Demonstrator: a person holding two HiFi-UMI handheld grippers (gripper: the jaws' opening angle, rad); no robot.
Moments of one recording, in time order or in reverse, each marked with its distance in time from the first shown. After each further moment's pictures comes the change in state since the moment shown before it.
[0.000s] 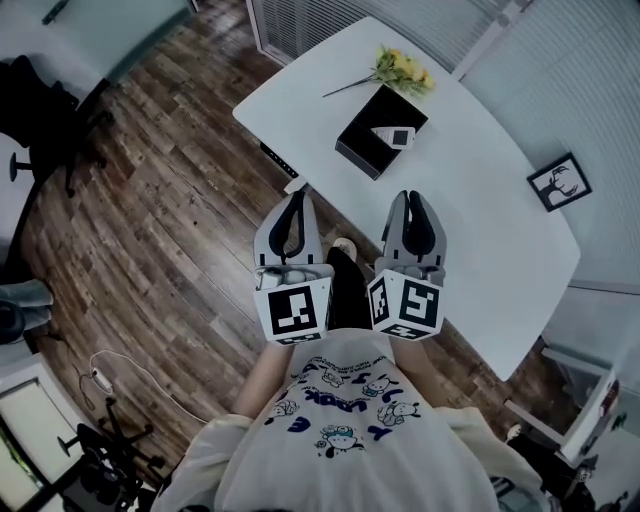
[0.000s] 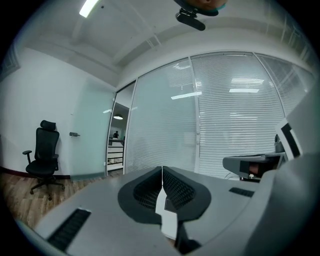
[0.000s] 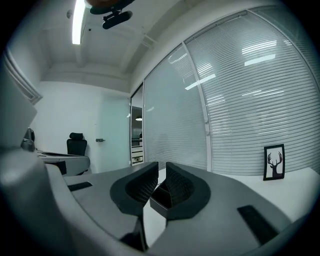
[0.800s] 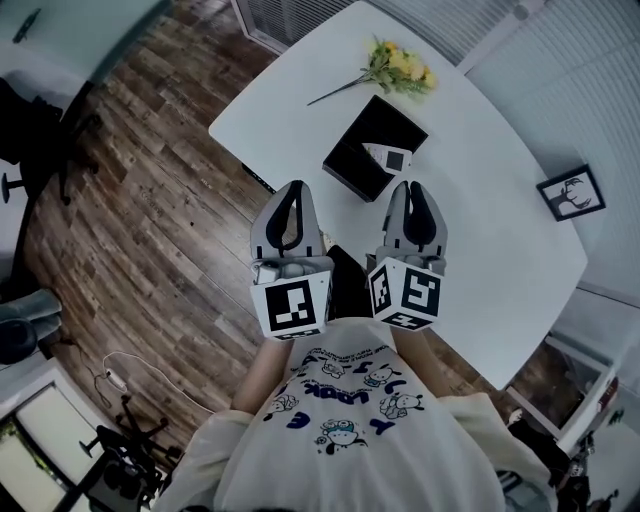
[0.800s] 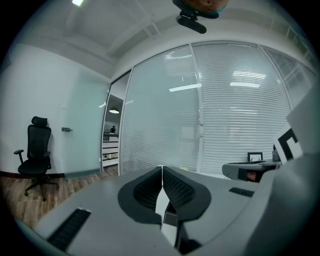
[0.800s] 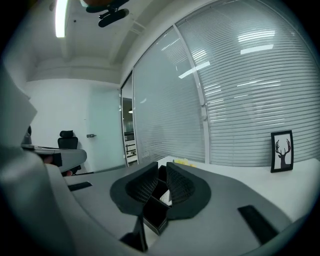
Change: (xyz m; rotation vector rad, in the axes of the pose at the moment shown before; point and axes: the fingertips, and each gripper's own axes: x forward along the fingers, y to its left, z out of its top) left arm 0.126 -0.010 -0.018 -0.014 0.059 -0.022; right arm 0.113 -0.053 -0.038 0.061 0.107 -0.052
